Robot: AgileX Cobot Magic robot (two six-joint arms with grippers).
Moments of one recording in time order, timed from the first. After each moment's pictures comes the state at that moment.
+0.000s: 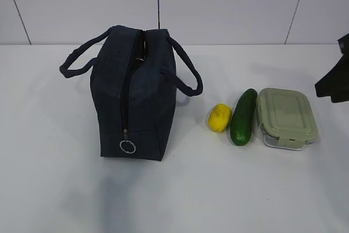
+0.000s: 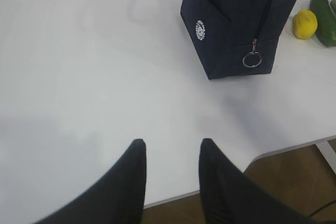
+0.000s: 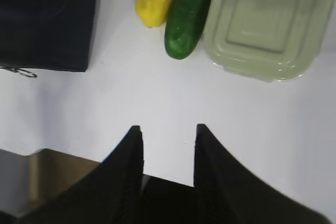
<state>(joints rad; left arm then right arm) -0.06 0.01 -0.53 -0.22 1.11 0.14 -0.12 1.37 -1.05 0.57 1.05 -0.33</state>
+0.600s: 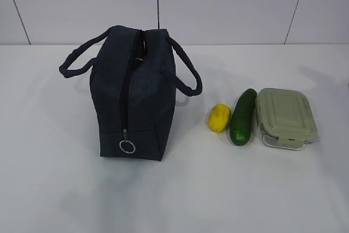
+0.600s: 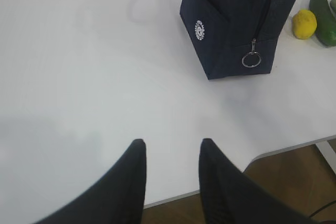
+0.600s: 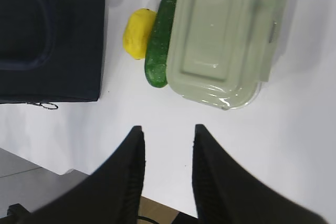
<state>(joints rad) -0.06 0.01 -0.53 -0.22 1.11 0.14 -0.50 1.58 -1.05 0.90 1.20 -0.76</state>
